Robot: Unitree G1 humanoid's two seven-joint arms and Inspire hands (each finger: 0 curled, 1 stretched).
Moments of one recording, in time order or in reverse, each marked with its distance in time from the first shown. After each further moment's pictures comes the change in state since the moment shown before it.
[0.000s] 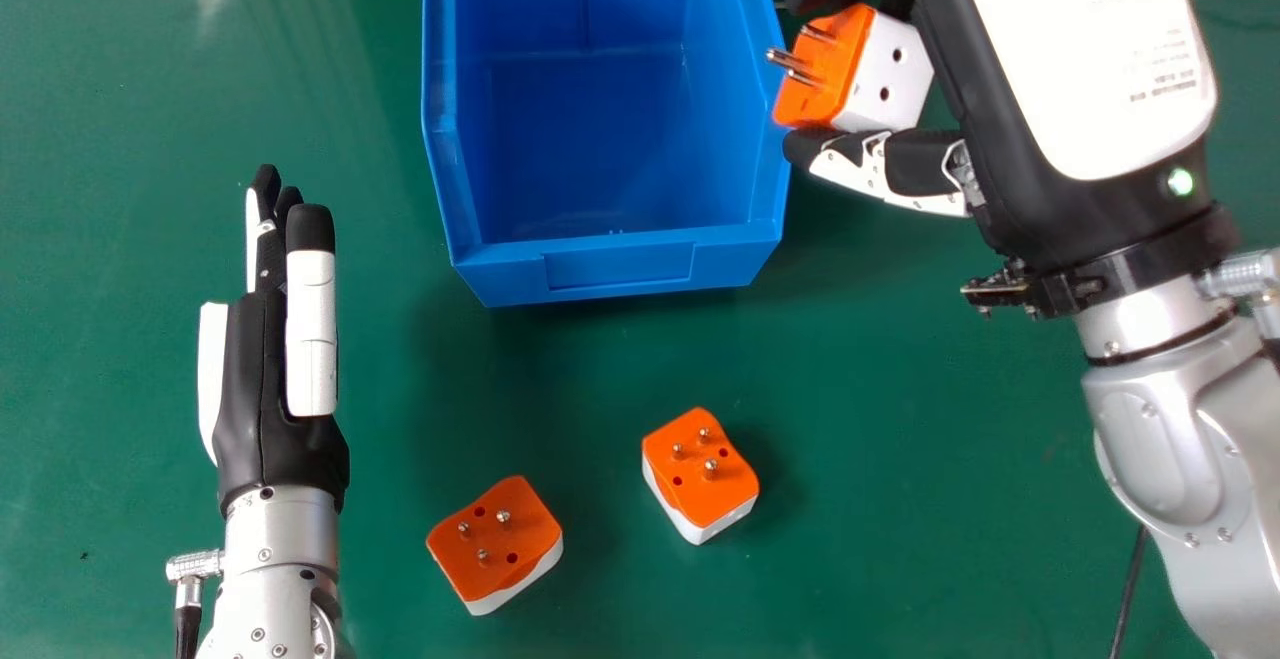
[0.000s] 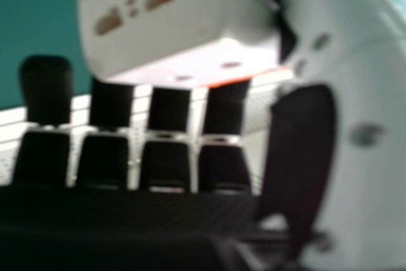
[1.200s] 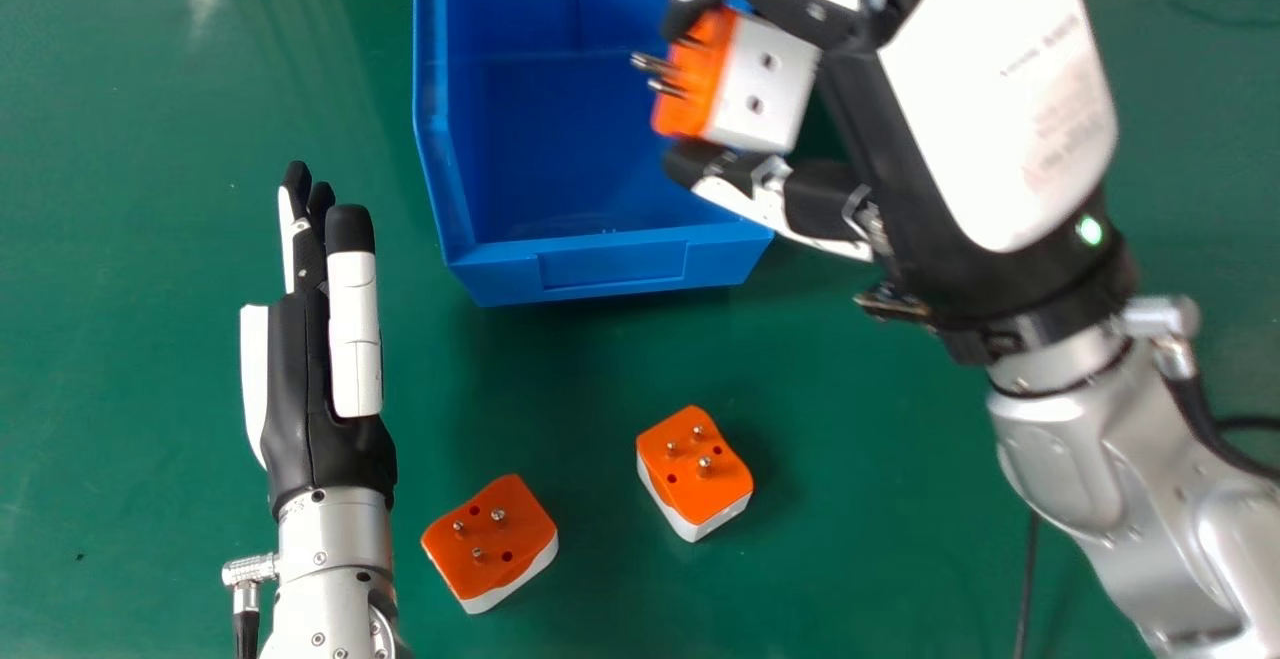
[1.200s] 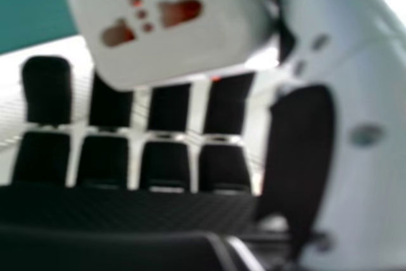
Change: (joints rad) left arm 0.008 -0.076 -0.054 0.000 0.040 -0.041 0.056; right arm -0.108 0.075 0.095 0.138 -0.072 -0.226 -0.219
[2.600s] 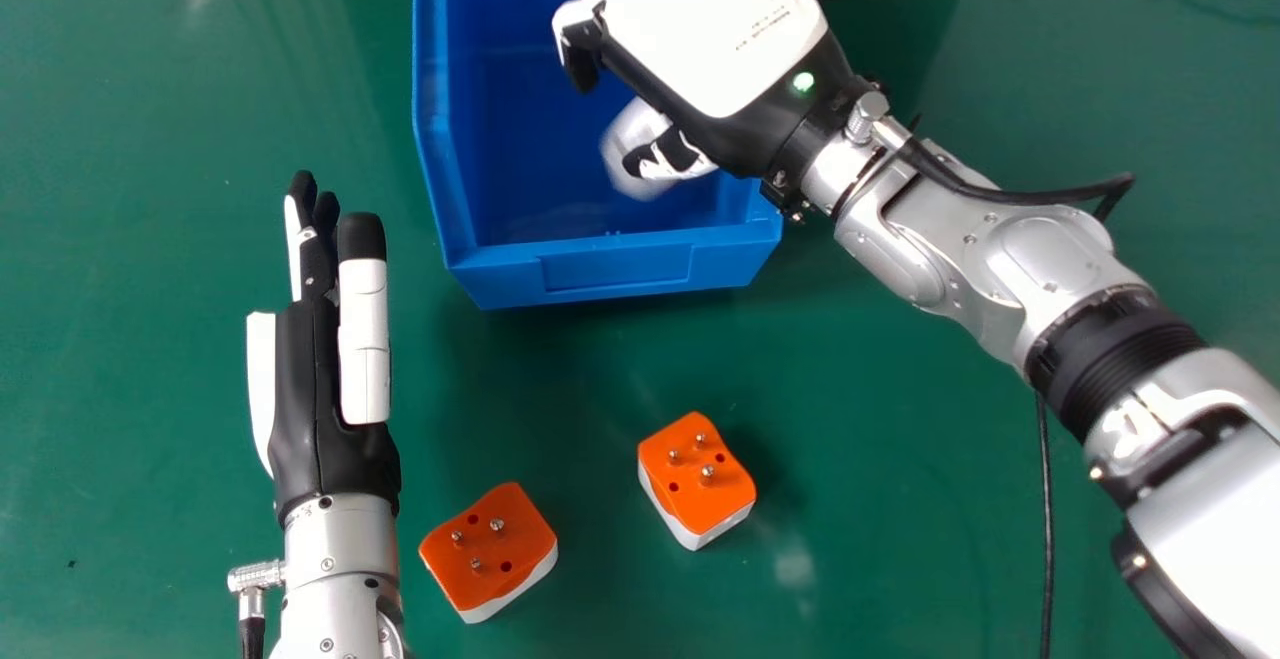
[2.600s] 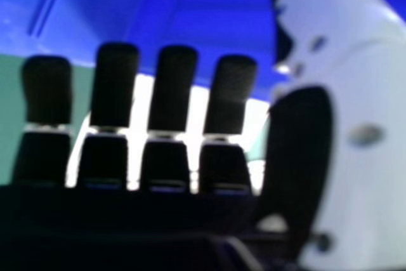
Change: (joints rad) left arm 0.007 -0.004 -0.018 0.003 0.023 0.001 0.025; right arm -0.710 0.098 0.411 1.174 -0.153 0.054 -0.083
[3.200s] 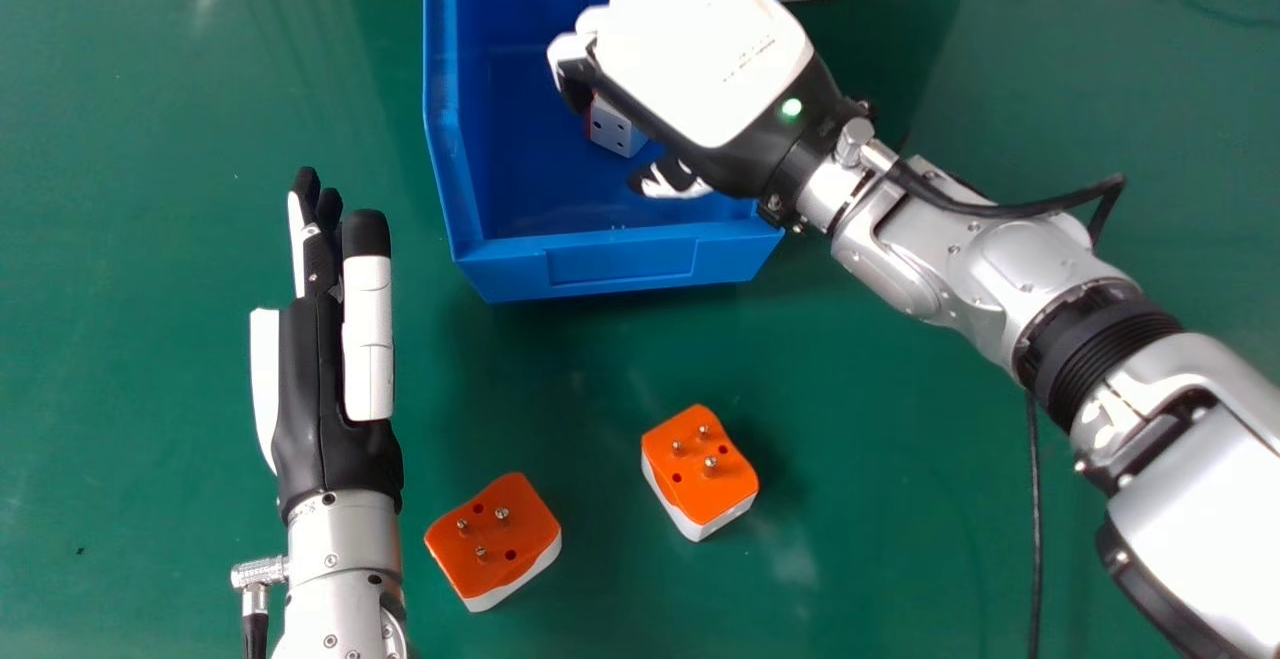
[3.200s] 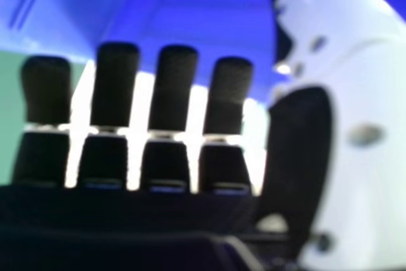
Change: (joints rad) left arm -0.005 0.005 -0.001 0.008 0.006 -0.005 -0.003; right arm -0.008 -0.011 0.034 -0.002 0.050 -0.030 -0.093
